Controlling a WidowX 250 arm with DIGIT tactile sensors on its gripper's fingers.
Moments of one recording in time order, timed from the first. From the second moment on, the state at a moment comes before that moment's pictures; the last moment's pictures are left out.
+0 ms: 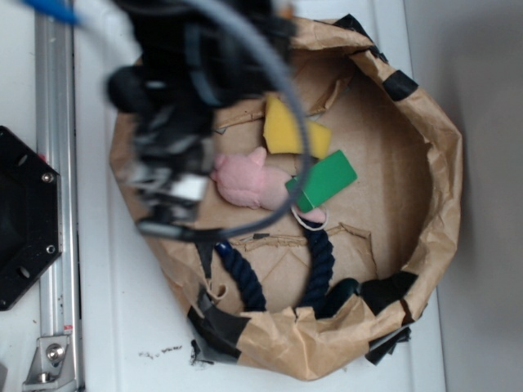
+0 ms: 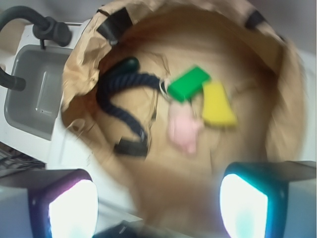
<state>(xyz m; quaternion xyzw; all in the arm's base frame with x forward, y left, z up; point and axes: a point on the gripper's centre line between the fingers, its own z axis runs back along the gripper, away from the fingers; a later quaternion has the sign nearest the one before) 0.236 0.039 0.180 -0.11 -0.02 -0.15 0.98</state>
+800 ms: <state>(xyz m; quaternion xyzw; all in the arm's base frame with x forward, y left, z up) 0.261 0.062 0.061 0.08 0.07 -0.20 0.97</state>
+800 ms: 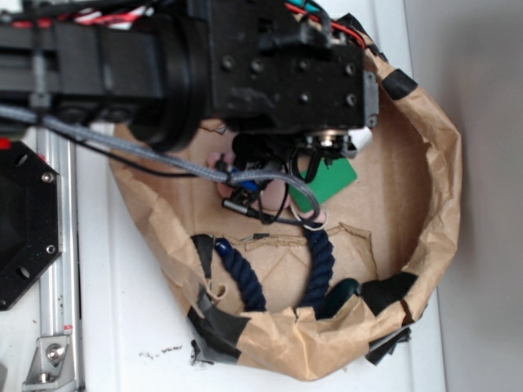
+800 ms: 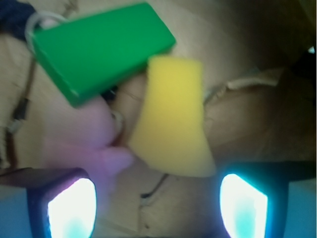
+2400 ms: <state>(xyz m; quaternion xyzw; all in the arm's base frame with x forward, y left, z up) 0.280 0.040 0.014 -0.06 -0.03 -0.27 0.96</state>
